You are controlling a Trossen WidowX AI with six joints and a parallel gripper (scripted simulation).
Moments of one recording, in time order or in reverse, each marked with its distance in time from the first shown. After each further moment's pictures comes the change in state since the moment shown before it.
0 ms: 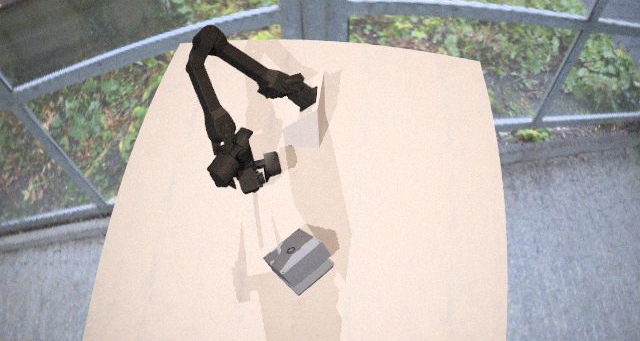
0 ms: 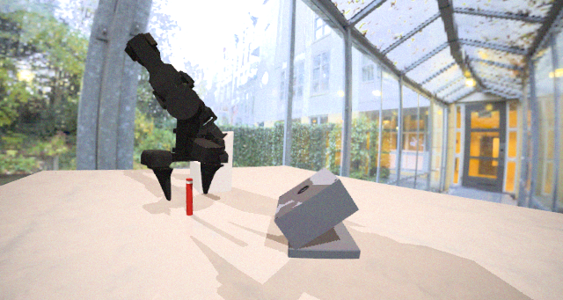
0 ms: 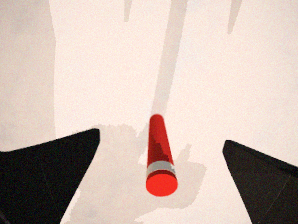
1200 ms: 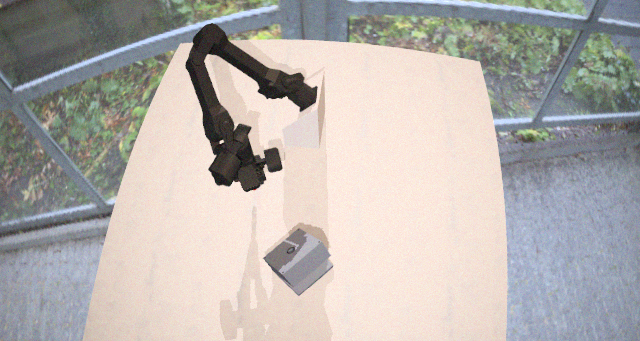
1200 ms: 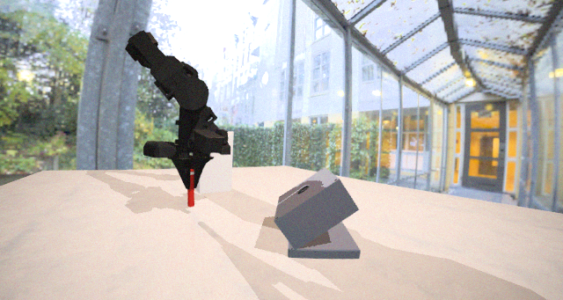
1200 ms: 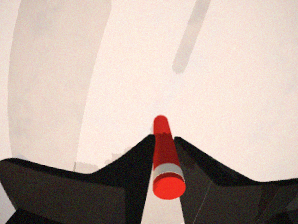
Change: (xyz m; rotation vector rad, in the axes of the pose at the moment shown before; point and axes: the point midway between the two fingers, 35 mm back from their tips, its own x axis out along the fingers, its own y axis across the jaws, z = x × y) arm -0.018 0.005 0.003 -0.015 0.004 0.020
